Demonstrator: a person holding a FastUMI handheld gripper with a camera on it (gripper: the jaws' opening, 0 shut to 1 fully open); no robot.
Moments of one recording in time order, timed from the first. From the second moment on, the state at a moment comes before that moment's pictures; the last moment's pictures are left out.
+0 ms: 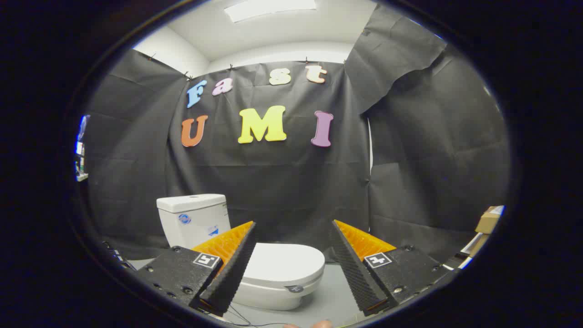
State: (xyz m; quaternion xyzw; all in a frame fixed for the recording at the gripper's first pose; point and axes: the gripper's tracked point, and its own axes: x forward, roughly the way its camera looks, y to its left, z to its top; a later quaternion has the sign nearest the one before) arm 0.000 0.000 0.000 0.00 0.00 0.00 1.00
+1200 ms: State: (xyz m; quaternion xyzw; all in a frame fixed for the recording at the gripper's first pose) arm -0.003 0.003 0.012 -0.01 -0.03 -0.01 1.00
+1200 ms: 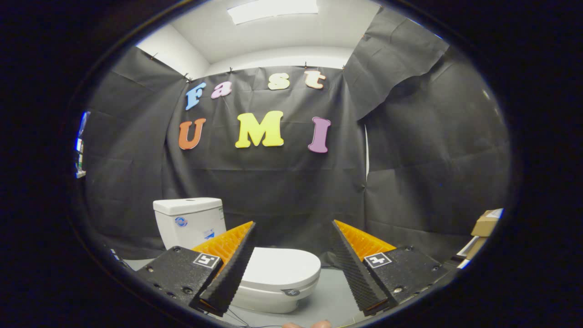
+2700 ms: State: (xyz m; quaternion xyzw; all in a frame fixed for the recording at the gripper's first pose) arm 0.104 0.003 -0.100 0.09 0.11 -0.06 0.99
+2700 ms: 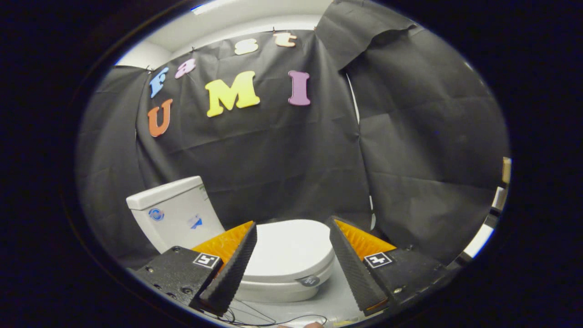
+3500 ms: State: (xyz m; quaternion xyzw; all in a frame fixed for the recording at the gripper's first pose) arm 0.134 -0.024 -0.287 0.26 0.31 -0.09 0.91
